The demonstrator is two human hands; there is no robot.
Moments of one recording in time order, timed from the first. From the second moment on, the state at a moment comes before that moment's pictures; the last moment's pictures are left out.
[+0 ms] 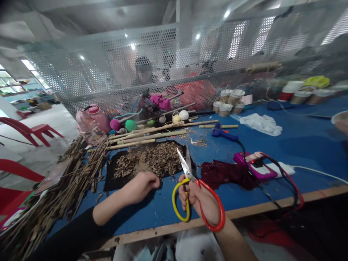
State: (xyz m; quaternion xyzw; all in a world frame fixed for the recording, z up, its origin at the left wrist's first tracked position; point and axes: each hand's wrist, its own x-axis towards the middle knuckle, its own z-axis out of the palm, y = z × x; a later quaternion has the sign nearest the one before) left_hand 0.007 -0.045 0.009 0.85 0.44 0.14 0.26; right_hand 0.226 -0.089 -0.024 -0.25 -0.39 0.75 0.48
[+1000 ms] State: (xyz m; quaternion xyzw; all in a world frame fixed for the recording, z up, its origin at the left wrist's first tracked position) left_hand -0.096 0.017 0.022 0.61 0.68 0.37 0.14; right_hand 0.194 0.018 0.042 -0.27 -0.45 0.82 0.21
